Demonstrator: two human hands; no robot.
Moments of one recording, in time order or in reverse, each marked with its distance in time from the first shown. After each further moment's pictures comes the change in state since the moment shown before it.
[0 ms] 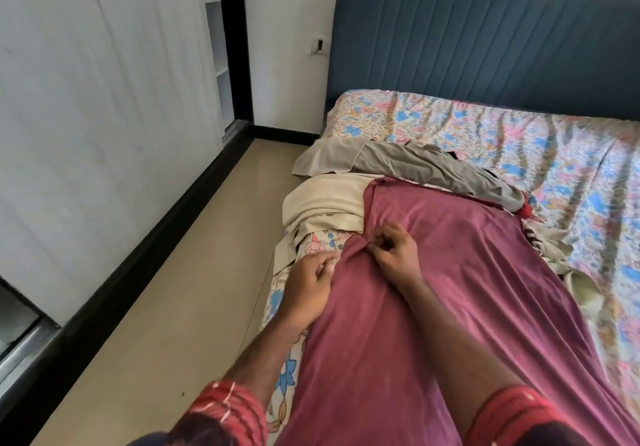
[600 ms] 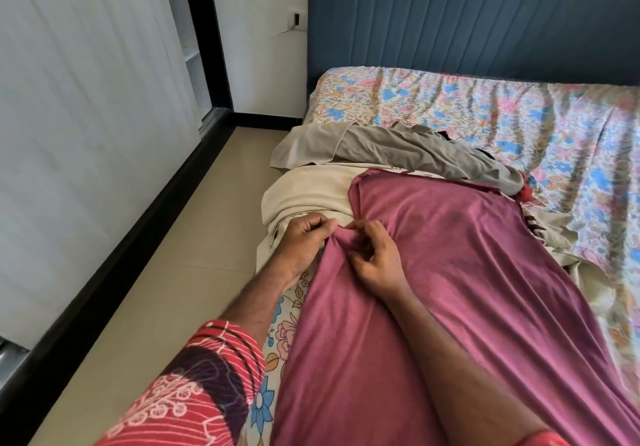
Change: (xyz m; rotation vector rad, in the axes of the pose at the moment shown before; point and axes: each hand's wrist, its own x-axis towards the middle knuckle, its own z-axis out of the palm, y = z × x) left_hand 0.097 0.012 0.026 -0.516 -0.225 -0.098; right_hand 0.000 0.021 0.012 0.084 -0.025 -0.134
